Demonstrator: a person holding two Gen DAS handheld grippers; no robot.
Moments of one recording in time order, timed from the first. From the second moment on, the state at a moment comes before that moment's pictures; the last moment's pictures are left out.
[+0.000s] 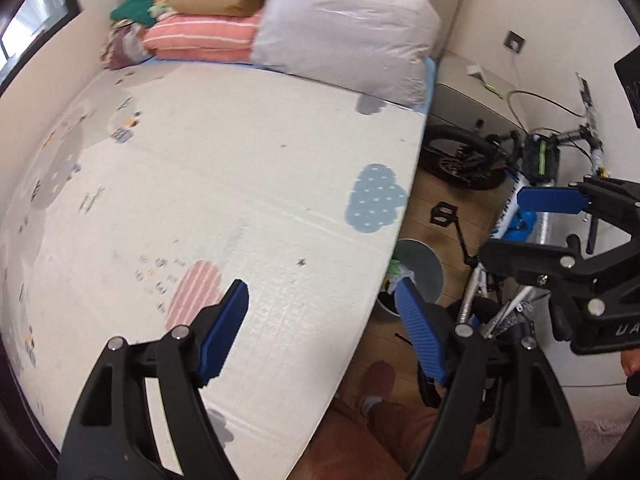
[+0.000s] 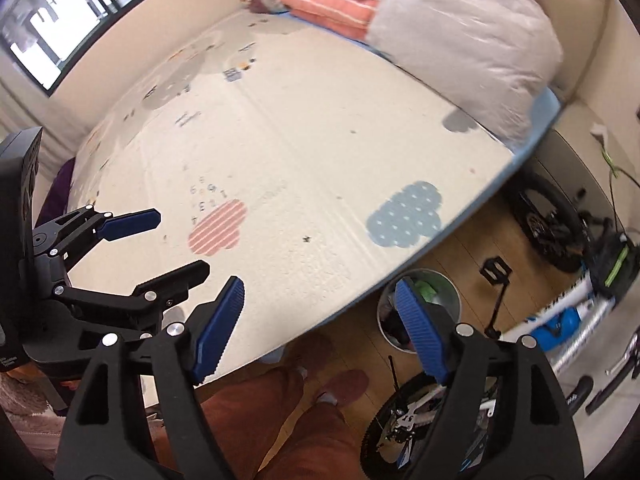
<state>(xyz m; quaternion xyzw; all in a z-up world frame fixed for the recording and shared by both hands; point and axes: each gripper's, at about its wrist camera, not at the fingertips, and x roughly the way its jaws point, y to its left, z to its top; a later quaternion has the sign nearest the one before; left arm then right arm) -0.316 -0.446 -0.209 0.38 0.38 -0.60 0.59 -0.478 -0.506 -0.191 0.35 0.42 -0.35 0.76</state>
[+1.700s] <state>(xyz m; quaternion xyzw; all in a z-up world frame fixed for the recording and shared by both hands) -0.151 -0.192 0.016 -0.02 0.38 0.03 0.92 -0.121 -0.356 0.028 -0.05 0.40 0.18 0.90</state>
